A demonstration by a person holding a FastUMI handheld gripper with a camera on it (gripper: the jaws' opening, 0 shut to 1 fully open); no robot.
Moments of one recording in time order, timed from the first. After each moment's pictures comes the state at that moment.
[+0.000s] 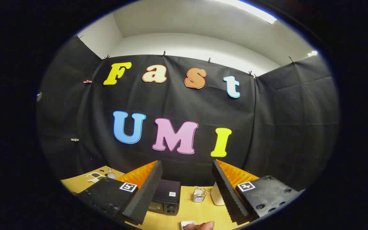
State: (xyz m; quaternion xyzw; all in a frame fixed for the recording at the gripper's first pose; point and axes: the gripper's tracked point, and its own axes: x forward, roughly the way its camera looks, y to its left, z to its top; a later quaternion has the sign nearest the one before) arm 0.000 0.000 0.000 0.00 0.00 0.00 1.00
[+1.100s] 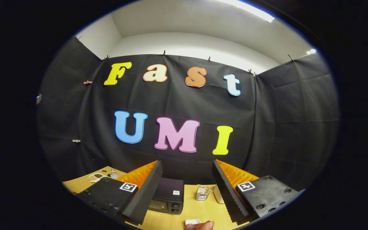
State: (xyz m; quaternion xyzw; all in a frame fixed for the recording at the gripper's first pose) arm 0.001 0.017 -0.008 0.01 0.01 0.00 1.00
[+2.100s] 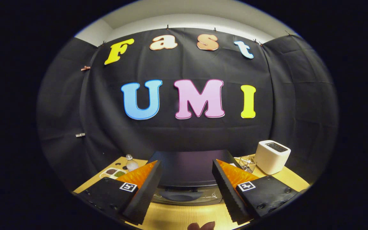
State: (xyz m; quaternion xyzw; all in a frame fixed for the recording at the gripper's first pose) arm 0.077 0.204 -0.207 0.07 0.12 0.02 0.99
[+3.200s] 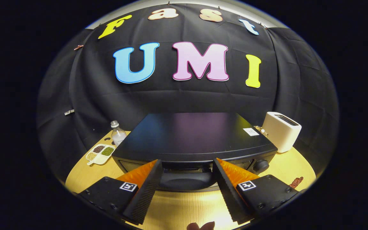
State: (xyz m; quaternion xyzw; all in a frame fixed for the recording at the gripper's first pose) arm 0.104 0.230 -0.317 0.06 0.25 0.00 0.97
